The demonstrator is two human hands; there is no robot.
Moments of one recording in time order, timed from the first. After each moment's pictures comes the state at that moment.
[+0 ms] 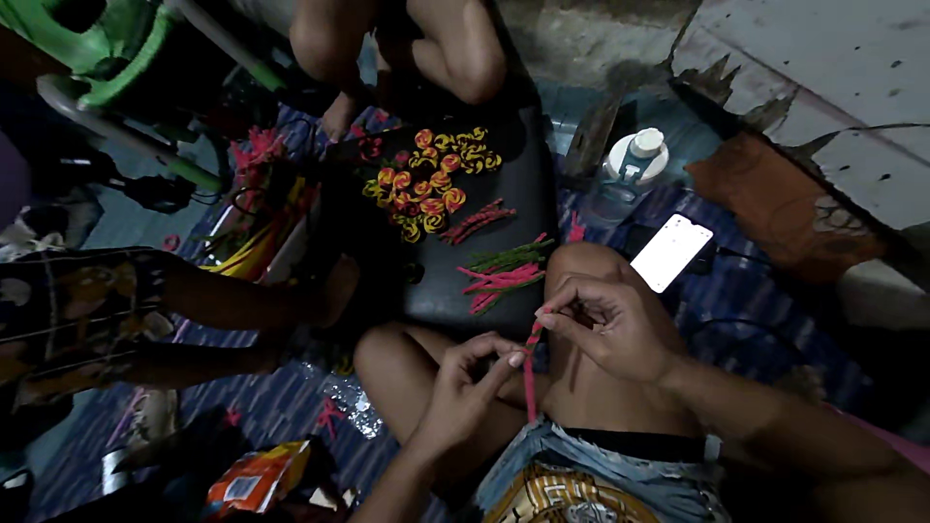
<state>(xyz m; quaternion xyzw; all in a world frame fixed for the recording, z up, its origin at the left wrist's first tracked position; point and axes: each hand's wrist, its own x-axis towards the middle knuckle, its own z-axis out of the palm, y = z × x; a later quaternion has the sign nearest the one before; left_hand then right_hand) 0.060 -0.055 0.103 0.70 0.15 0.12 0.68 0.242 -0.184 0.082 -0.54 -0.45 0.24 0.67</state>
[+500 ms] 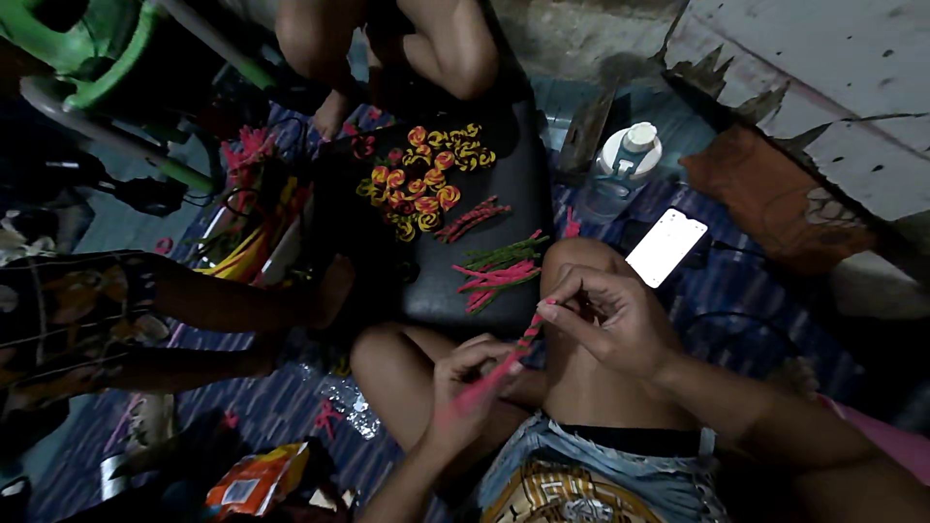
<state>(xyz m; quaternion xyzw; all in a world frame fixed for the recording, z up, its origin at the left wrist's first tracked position) 0.061 -0.068 0.093 0.71 0.12 0.23 0.66 0.241 -0.184 0.084 -0.53 -0.42 0.23 0.70</state>
